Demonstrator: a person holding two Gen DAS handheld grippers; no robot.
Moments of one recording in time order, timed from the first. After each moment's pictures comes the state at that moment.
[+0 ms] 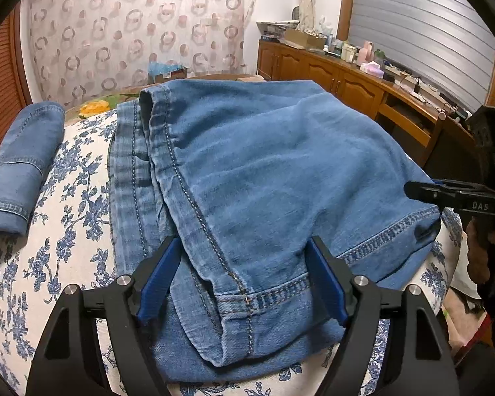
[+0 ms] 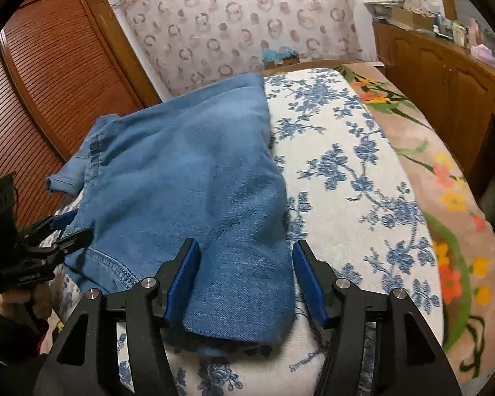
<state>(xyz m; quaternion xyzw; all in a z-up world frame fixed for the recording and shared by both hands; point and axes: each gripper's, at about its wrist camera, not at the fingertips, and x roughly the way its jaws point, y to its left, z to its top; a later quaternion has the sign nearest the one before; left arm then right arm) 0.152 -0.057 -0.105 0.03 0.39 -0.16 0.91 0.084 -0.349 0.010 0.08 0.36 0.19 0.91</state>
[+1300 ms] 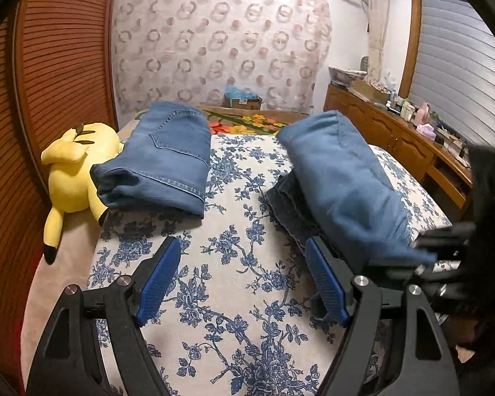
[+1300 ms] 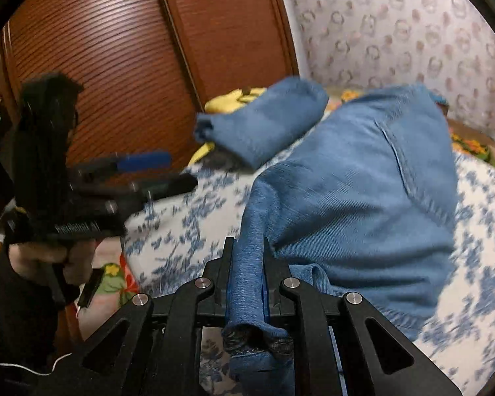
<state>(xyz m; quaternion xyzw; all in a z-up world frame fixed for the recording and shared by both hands) 0.097 0.111 -0.062 -0.05 0.33 -0.04 0.94 0.075 -0.110 0.039 -0.07 0.33 0.43 0.84</state>
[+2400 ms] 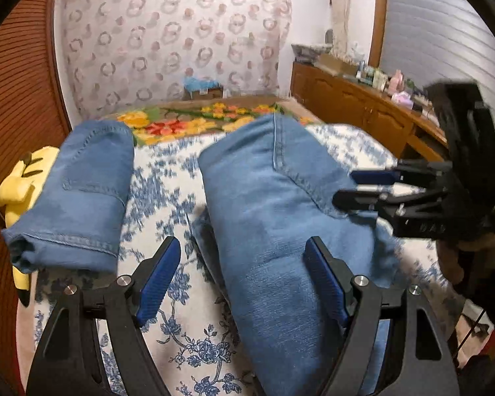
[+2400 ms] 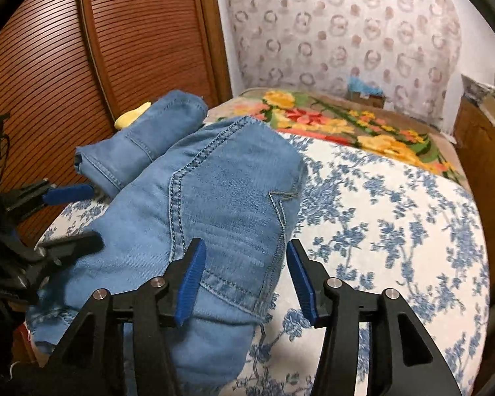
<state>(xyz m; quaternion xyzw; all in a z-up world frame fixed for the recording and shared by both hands) 0.178 0.037 -0.074 0.01 0.36 -0.11 0.93 0.159 -0.144 0.046 -0.08 0.33 0.30 0.89</state>
